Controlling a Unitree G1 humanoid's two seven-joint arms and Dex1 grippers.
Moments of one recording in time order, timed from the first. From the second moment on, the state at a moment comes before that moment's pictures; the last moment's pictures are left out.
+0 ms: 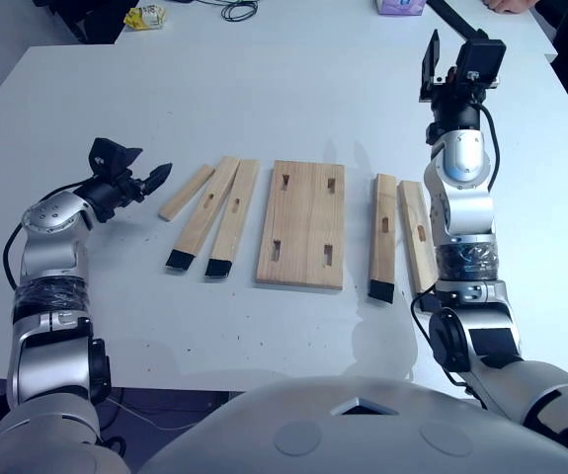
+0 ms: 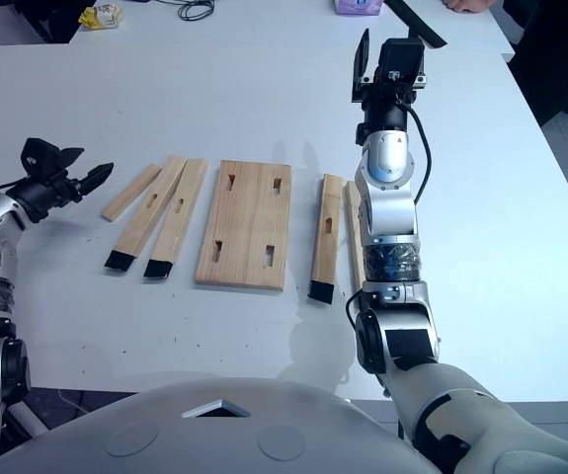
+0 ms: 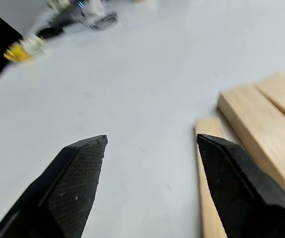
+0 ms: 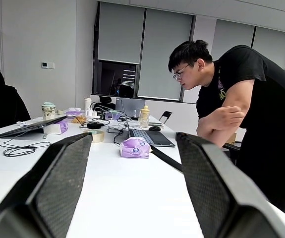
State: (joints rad) left arm -0.32 0.66 0.18 0.64 -0.20 0.00 -0.82; right arm -0.52 -0.10 -0.09 0.18 -0.06 0.01 -0.13
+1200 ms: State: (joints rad) left arm -0.38 0.73 0.03 0.73 -0.13 0.13 -0.97; right arm -0.43 -0.04 -0.09 0.10 -0.05 0.03 -0.20
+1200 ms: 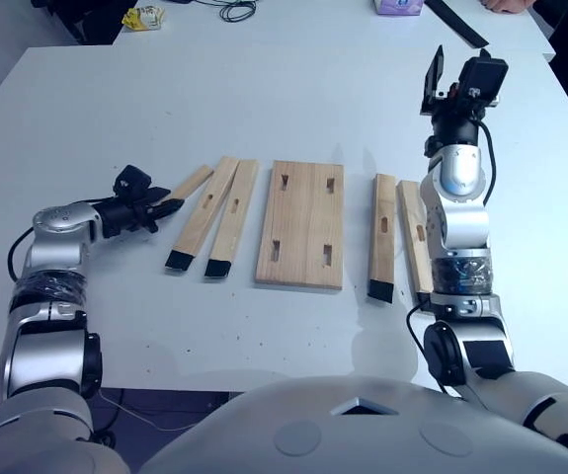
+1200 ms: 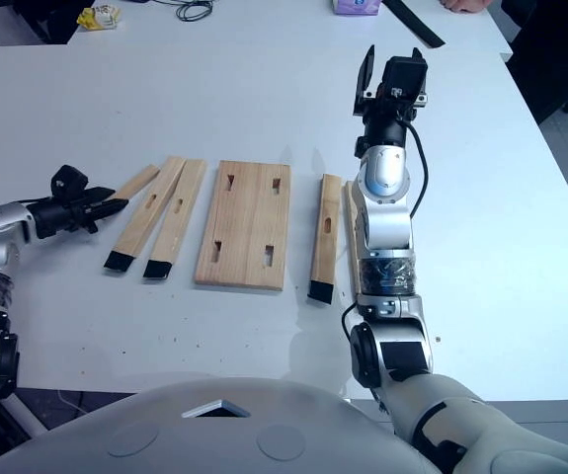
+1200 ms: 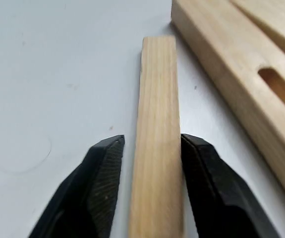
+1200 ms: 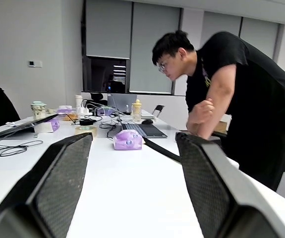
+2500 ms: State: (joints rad) left arm -0.45 0.45 0.20 -0.02 -0.81 0.54 -0.99; right arm -0.78 -0.48 0.00 0.26 0.62 0.63 1.27
